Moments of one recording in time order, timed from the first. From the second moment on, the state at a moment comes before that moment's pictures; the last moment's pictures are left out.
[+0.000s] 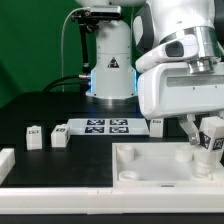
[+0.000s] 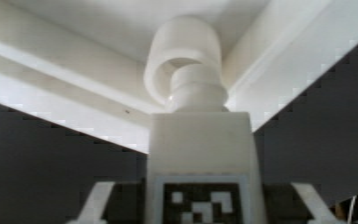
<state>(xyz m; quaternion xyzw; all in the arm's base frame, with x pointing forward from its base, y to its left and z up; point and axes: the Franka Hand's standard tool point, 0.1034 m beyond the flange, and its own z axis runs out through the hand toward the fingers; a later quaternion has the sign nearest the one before) 0.608 0.127 0.083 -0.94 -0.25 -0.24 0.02</state>
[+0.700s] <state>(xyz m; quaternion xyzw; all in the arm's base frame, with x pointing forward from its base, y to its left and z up) 0.608 0.124 0.066 -0.94 -0.25 -0.24 0.02</state>
